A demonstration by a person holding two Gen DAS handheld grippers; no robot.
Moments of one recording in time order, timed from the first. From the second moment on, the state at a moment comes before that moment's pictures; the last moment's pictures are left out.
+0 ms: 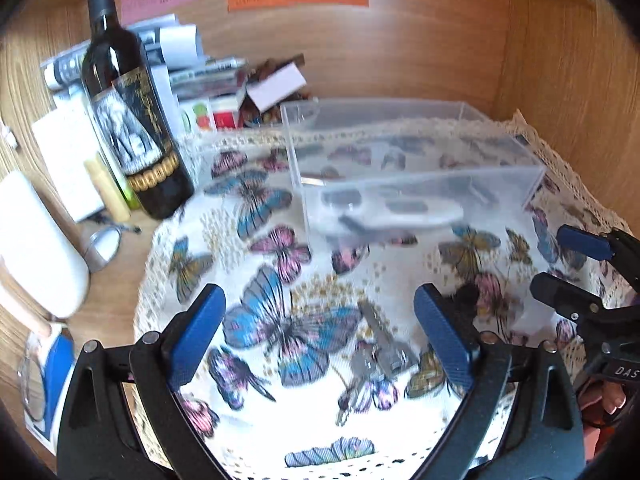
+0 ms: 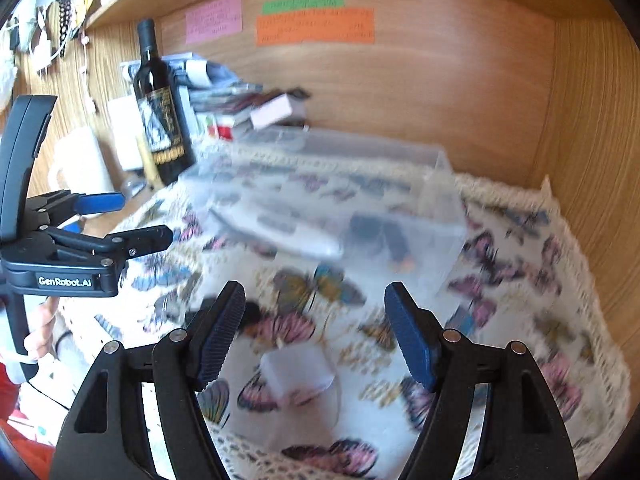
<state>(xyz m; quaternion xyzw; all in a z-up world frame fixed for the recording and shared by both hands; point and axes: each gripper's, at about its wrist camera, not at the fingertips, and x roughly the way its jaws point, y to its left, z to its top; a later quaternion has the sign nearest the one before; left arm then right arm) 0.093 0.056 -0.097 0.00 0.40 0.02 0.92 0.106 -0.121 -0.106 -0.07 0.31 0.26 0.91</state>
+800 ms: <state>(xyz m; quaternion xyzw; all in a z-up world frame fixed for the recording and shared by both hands) 0.077 0.031 -0.138 0.02 0.44 -0.05 0.90 0.103 -0.118 -0.151 -0.05 0.38 0.27 0.88</state>
